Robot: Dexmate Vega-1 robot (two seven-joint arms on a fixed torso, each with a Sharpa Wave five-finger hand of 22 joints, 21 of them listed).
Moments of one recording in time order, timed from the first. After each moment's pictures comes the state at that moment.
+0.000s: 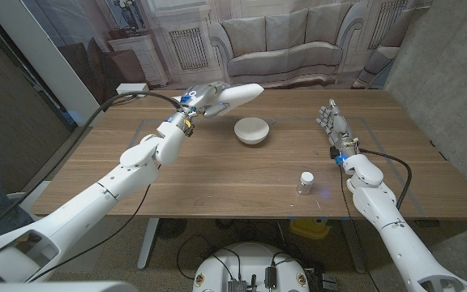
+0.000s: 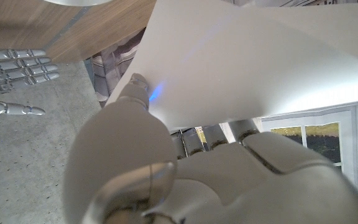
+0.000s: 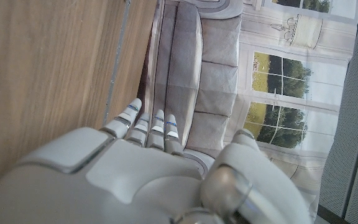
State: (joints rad) left arm 0.79 0.72 0.53 -1.79 0.72 0.04 0.30; left_hand 1.14 0.12 0.11 -0.09 0.19 0.41 -0.08 0.23 0.20 0.39 -0.15 0.21 0.20 0.38 -0.04 0.20 0.19 0.55 0.08 0.19 0.17; right arm -1.01 -0.29 -0.04 -1.44 0.42 0.19 0.08; right_hand 0.31 0.03 0.09 -0.01 0.21 0.22 0.06 0.20 0.19 0.23 0.08 0.22 0.19 0.12 0.03 0.19 0.18 0.20 -0.04 0.26 0.18
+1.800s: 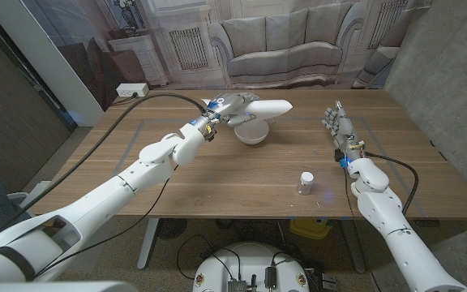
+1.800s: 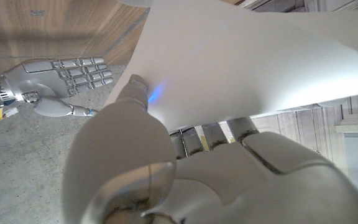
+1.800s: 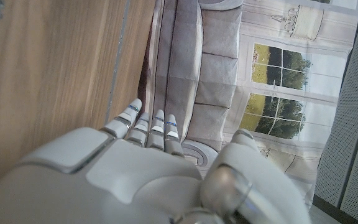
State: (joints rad) left arm 0.68 0.65 0.67 -1.67 0.75 -0.12 0.26; left_hand 1.12 0.12 0.11 -0.08 0.19 0.41 -0.08 0.21 0.20 0.39 -0.14 0.20 0.20 0.37 -0.05 0.19 0.19 0.52 0.06 0.19 0.17; right arm -1.06 -0.30 -0.02 -1.48 0.43 0.20 0.06; right_hand 0.31 0.04 0.09 -0.02 0.21 0.22 0.06 0.20 0.19 0.23 0.08 0.22 0.19 0.12 0.03 0.19 0.18 0.21 -0.04 0.24 0.18
